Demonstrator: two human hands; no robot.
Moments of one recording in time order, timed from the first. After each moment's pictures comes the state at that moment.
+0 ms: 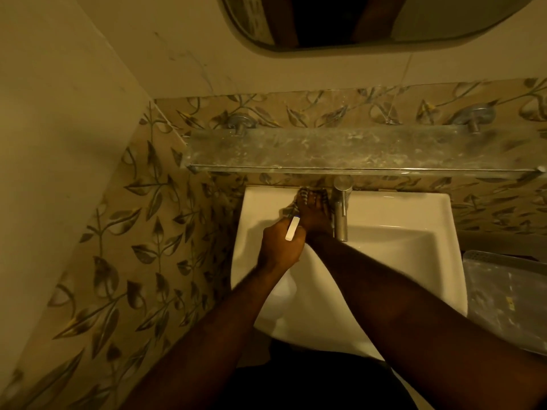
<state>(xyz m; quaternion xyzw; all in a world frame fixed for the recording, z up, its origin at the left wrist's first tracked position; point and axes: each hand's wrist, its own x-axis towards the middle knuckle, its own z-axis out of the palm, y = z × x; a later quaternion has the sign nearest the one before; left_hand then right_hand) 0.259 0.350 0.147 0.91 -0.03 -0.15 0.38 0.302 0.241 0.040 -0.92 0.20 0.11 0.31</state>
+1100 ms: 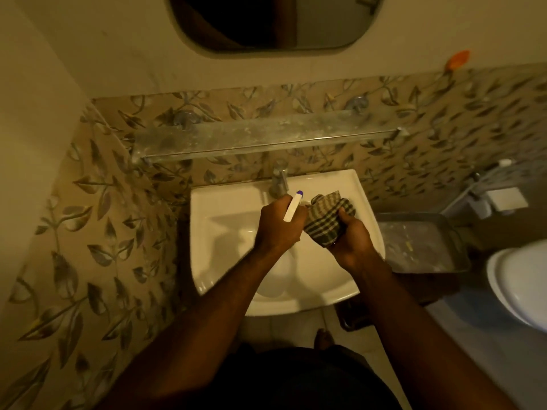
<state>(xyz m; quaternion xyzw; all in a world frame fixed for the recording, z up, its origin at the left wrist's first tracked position) 0.185 0.338 0.207 0.82 -0.24 -0.19 0.49 0.085 0.203 0.134 -0.31 0.42 -0.16 0.84</state>
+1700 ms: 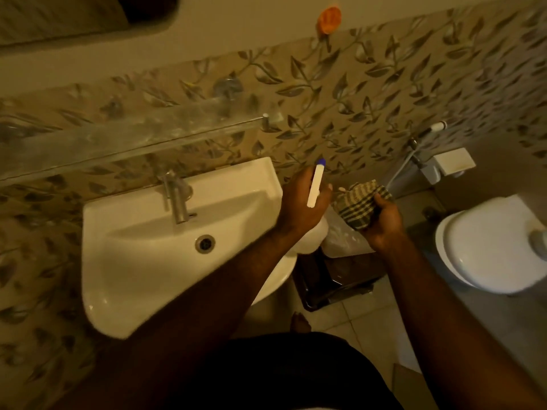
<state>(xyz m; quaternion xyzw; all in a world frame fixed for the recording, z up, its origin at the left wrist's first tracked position) 0.045 0.076 0.178 0.77 -0.37 -0.15 0.50 -0.097 -0.066 0.093 -0.25 0.50 -0.25 0.79</state>
